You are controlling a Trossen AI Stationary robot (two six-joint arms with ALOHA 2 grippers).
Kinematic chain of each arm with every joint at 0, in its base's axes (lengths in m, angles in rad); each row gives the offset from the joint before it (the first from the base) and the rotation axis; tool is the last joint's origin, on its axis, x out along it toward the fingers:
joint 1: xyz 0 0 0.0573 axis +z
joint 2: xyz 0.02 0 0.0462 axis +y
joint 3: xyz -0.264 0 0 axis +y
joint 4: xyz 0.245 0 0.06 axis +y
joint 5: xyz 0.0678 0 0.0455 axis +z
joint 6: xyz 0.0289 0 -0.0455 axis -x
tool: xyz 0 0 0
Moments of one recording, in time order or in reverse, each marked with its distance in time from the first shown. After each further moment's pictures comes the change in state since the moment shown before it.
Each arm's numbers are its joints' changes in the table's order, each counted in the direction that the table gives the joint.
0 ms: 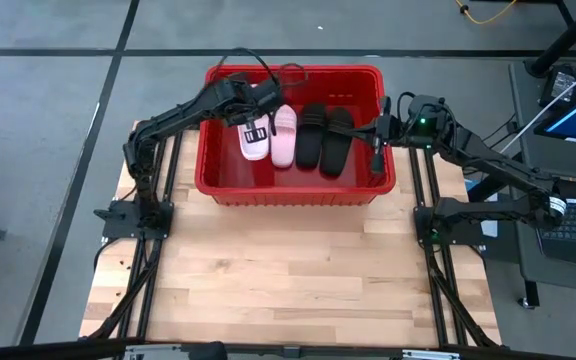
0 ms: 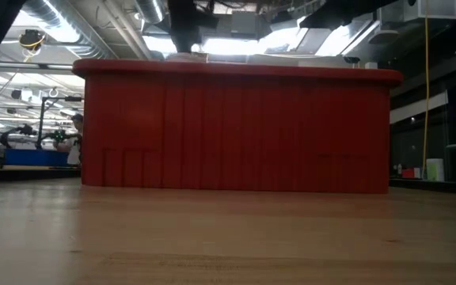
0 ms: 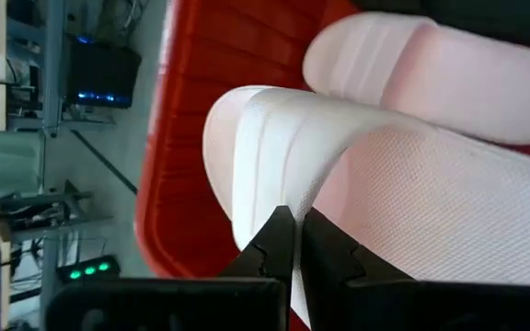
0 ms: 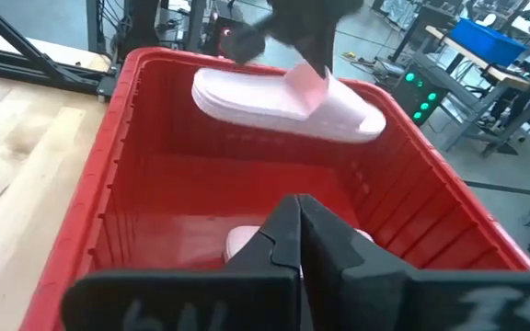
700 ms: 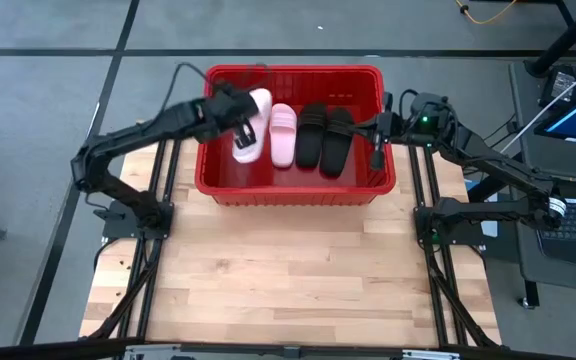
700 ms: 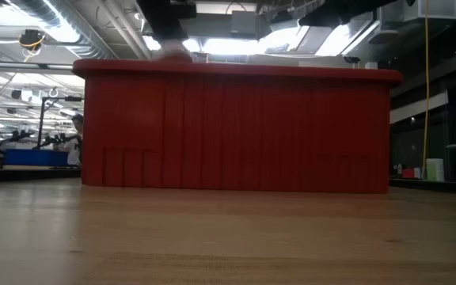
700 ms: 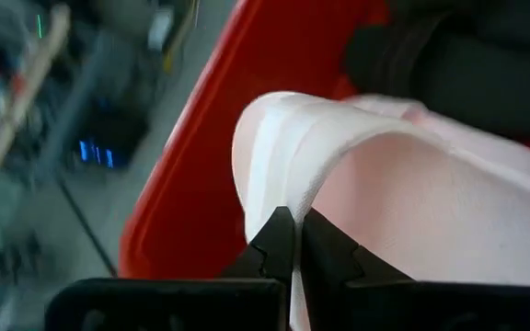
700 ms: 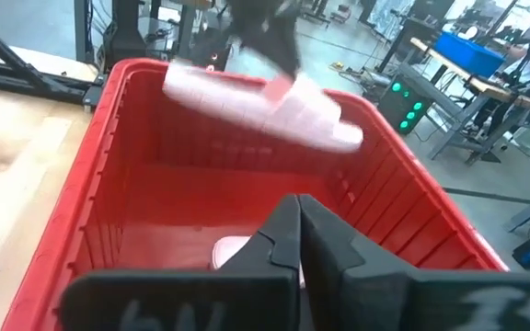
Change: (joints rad) left arm 0.022 -0.424 0.575 -0.538 -0.090 -0.052; right arm -0.027 0.000 0.000 -0.031 0.000 0.008
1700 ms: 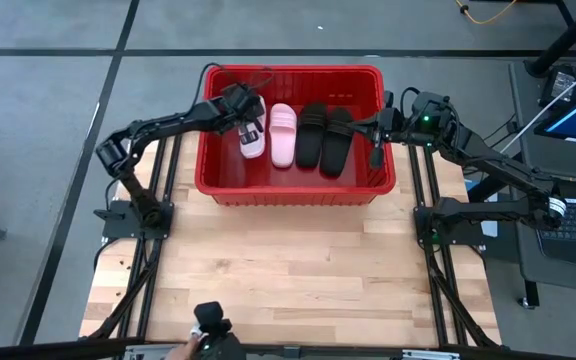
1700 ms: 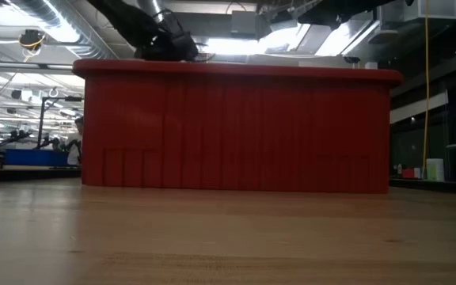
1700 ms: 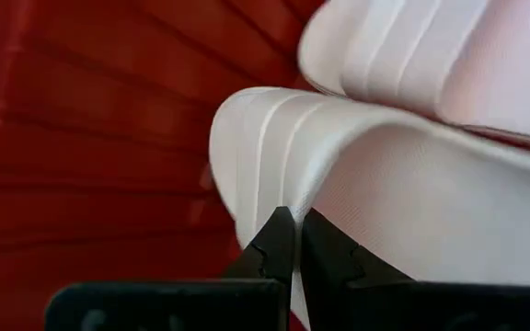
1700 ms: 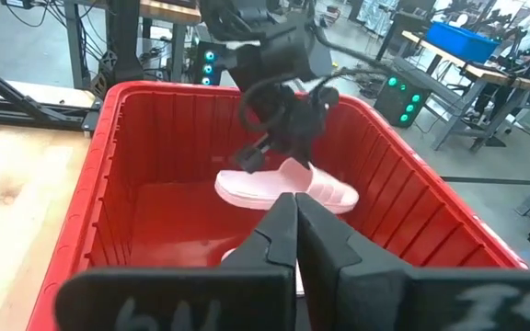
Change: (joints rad) left arm 0.238 0.226 0.249 -0.387 -0.133 -0.181; right arm -0.001 0.000 -0.001 -0.036 -0.003 -0.109
